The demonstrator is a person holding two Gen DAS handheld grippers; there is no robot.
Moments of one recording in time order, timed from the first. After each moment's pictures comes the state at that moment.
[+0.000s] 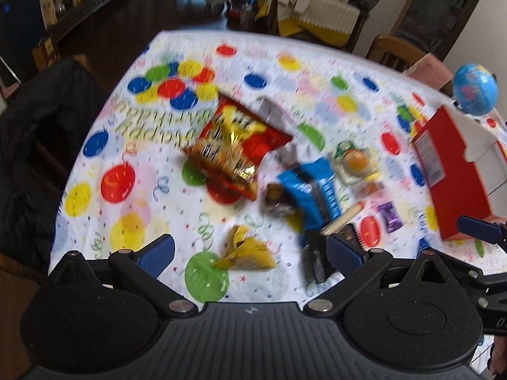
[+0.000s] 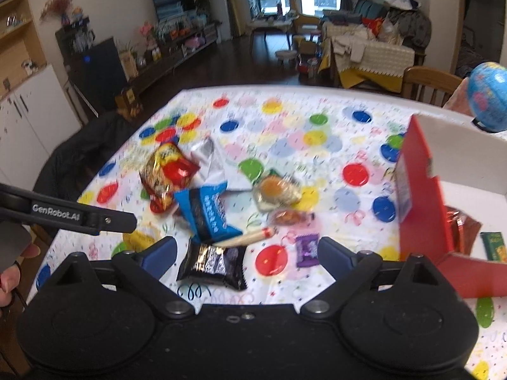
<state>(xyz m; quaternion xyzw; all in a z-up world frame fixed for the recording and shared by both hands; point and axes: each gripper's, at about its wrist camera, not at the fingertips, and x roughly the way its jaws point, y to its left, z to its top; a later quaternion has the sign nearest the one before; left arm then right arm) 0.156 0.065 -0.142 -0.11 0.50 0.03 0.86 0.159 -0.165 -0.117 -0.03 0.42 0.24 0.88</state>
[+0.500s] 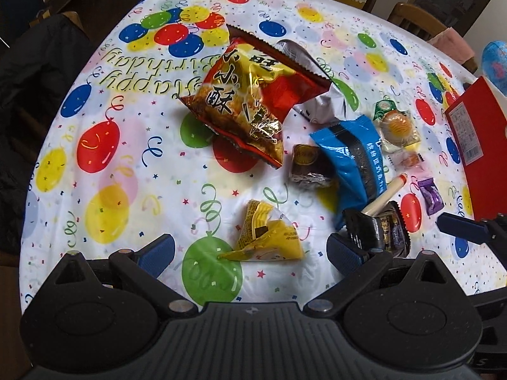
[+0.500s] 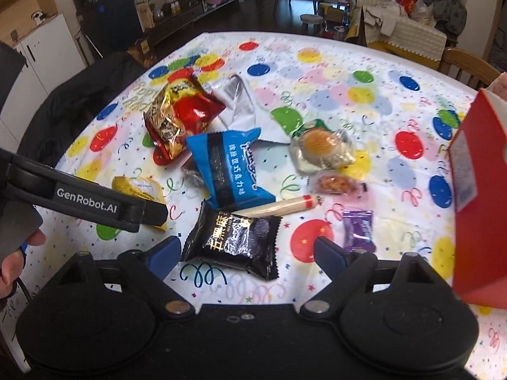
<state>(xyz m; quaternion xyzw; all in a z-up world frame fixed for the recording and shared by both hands) 0.181 0.072 -0.199 -0.11 0.55 0.04 0.82 0.178 -0.116 -0.174 -0.09 0.47 0.26 0.84</state>
